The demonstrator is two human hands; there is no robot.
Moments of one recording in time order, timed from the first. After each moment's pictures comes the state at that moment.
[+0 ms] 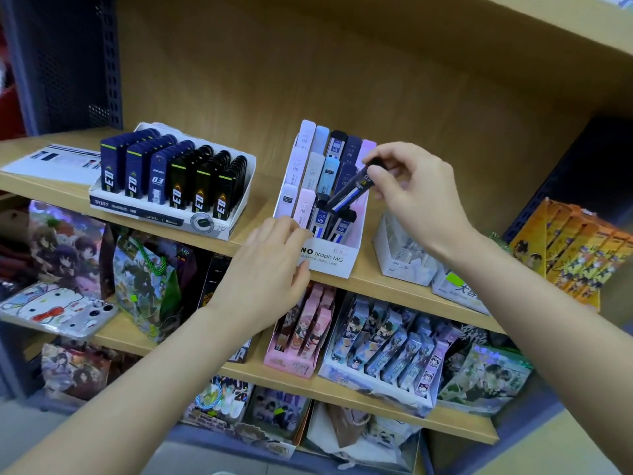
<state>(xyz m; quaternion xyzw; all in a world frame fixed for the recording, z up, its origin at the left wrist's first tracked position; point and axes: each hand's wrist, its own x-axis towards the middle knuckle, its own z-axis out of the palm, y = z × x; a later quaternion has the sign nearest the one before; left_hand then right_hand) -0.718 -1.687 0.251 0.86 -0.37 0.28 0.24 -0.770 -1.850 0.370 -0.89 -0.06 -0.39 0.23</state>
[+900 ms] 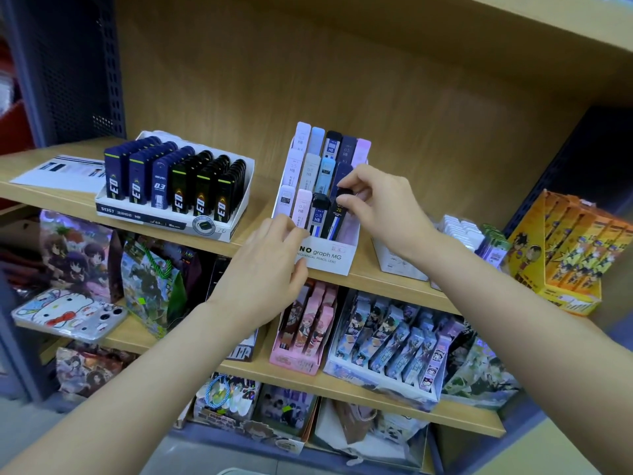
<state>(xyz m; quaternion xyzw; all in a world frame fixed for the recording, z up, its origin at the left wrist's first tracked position) -0.724 -1.685 0.261 0.86 -0.37 0.25 0.25 -0.751 -1.855 0.348 -0.94 -0.05 -0.29 0.18</state>
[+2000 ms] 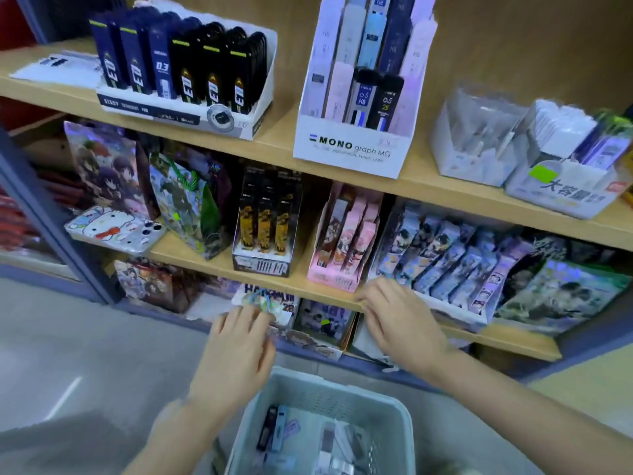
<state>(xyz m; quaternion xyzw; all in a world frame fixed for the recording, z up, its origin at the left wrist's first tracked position) -0.789 -1.618 0.054 0.91 -0.32 0.17 0.19 -0.839 -1.865 0.111 -0.97 -0.13 -0.19 0.02</state>
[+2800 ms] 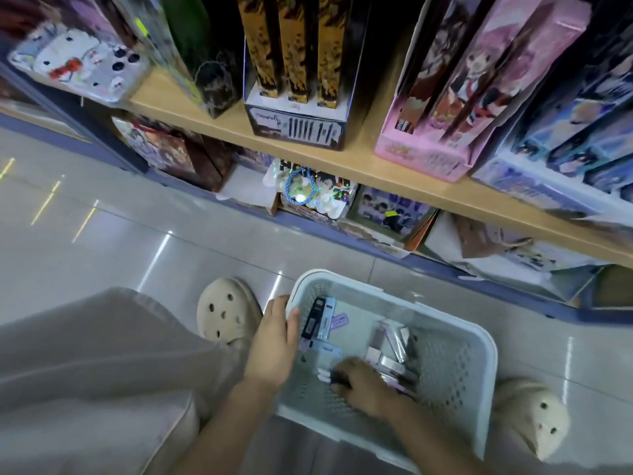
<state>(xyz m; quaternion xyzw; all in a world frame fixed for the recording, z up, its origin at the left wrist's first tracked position) -0.848 -1.616 -0.127 0.90 0.00 -0.18 0.41 -0.935 -1.783 -0.219 -0.84 0.00 0.42 0.33</state>
